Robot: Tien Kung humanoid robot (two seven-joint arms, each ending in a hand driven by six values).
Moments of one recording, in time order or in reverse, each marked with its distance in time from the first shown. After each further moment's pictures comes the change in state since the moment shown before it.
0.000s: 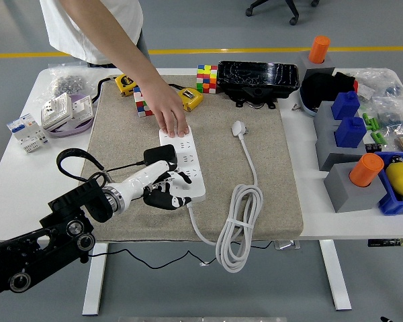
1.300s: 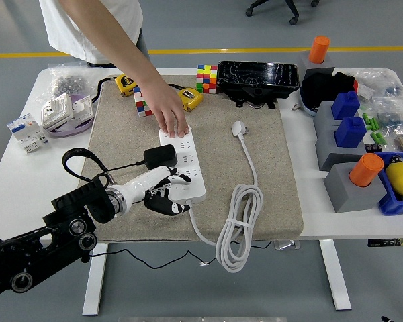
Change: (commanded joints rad) left arm 0.001 -0.013 -0.015 -0.001 0.016 -0.071 0.079; right arm -0.014 0.012 0.044 0.000 -0.009 -0.001 -0.001
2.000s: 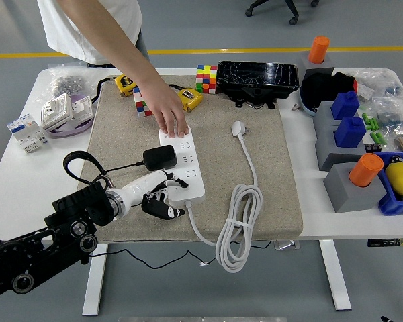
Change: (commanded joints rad) left arm 0.003 -0.004 0.017 0.021 0.009 -0.028 0.049; right arm 0.000 0.003 0.002 0.000 0.000 0.000 0.000
